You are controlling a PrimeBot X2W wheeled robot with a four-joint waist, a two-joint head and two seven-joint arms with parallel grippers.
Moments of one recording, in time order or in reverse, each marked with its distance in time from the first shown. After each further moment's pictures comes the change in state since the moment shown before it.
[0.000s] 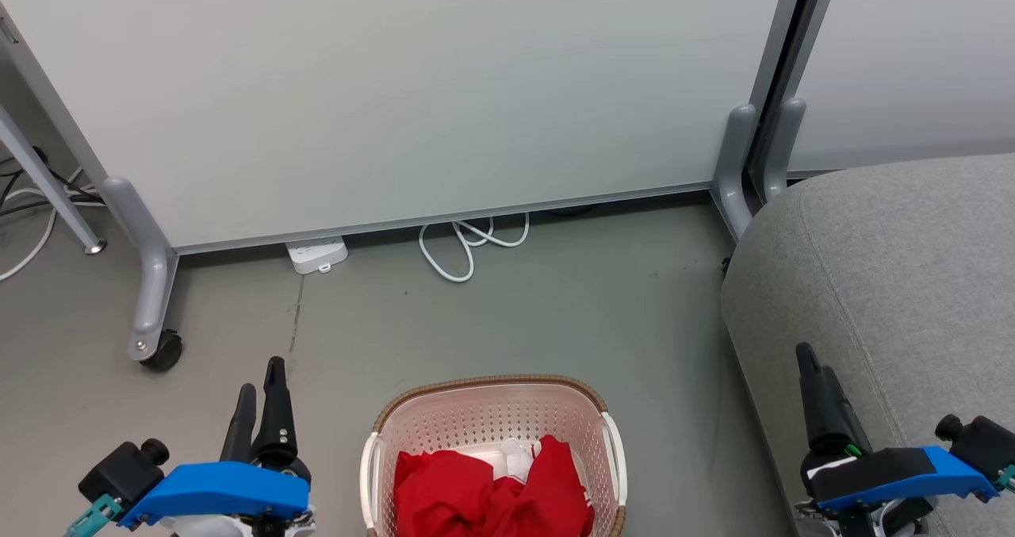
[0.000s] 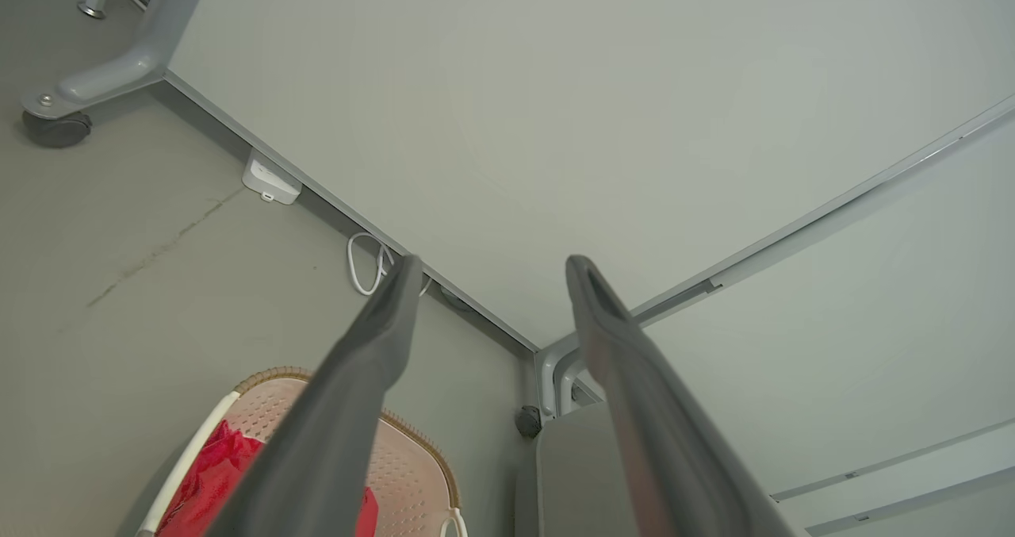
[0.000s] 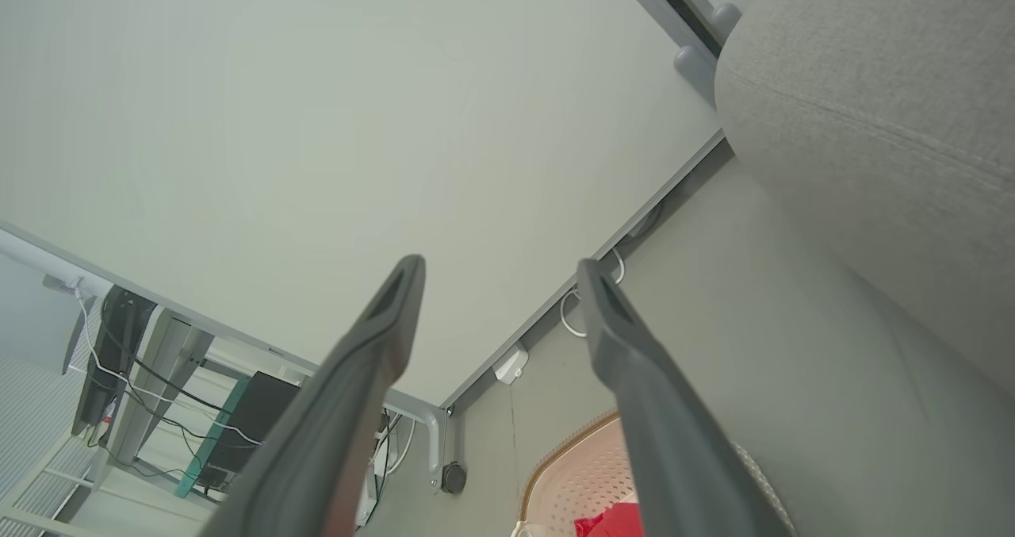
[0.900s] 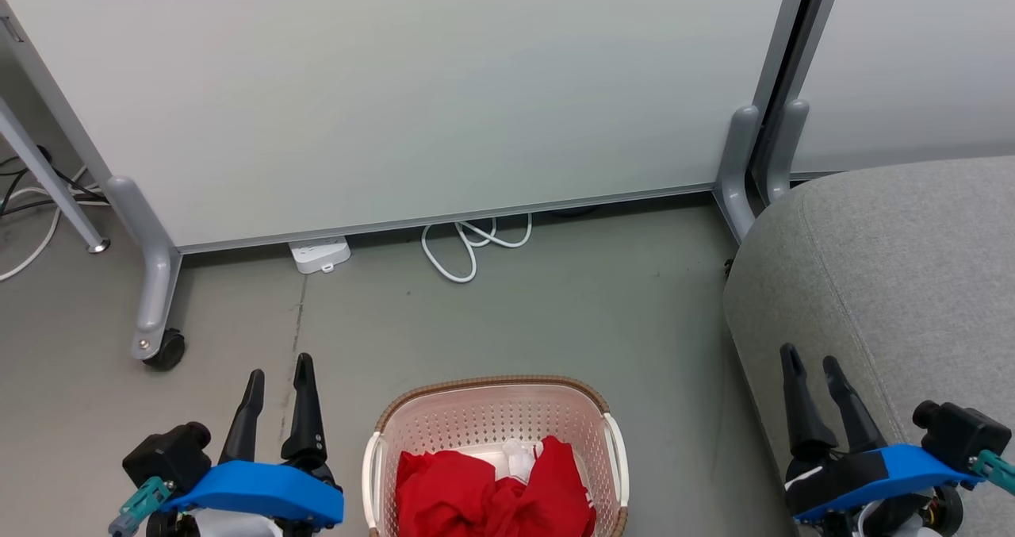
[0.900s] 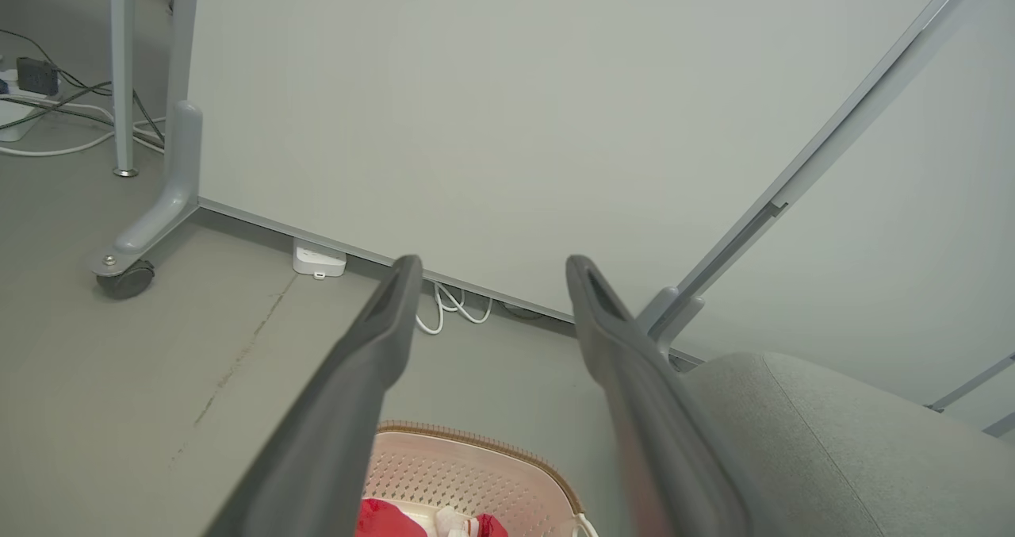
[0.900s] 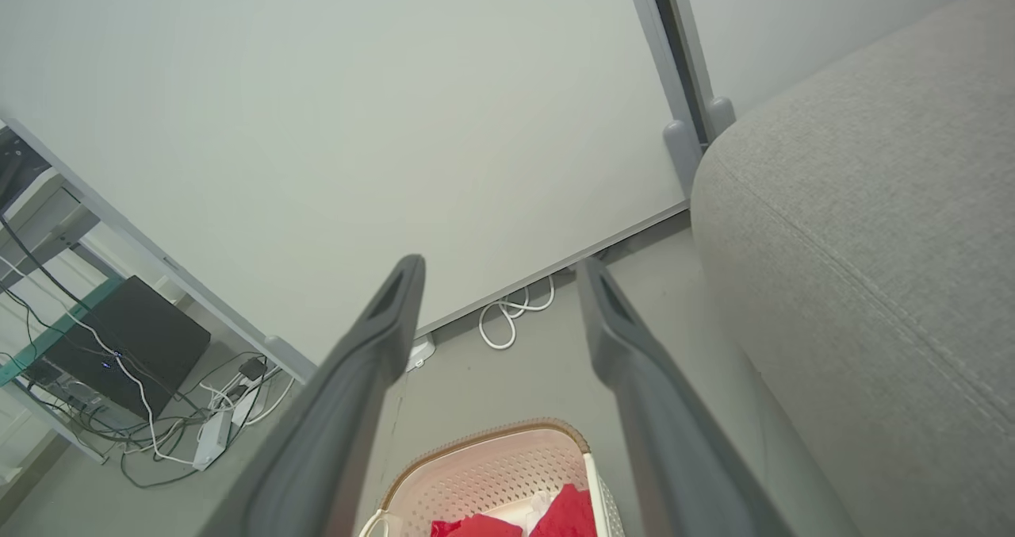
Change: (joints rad) left arm -0.011 0.002 -0.041 0.026 0.375 0.002 -0.081; right arm -0.001 -0.003 0.001 -0.003 -0.386 0.000 -0.057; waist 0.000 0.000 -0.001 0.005
